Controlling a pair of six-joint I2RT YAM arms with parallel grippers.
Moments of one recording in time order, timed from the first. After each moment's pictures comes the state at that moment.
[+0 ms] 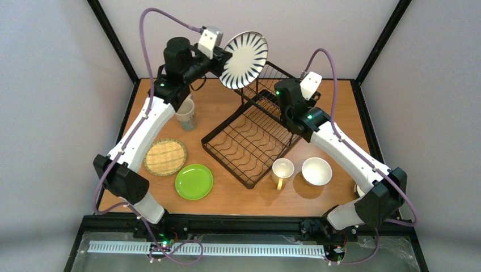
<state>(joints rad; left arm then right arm) -0.41 1.61 1.78 -0.20 0.30 0.02 0.62 1.44 1.39 -0.49 0.91 0.64</state>
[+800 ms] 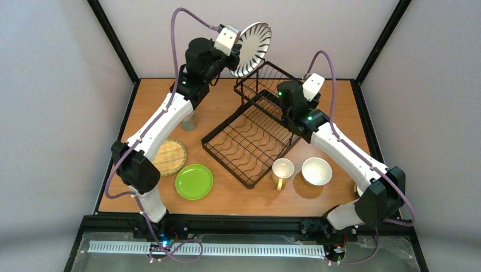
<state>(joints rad) -0.52 1.76 1.84 -0.03 0.04 0.17 0.58 1.44 1.32 -0.39 0.93 0.61</state>
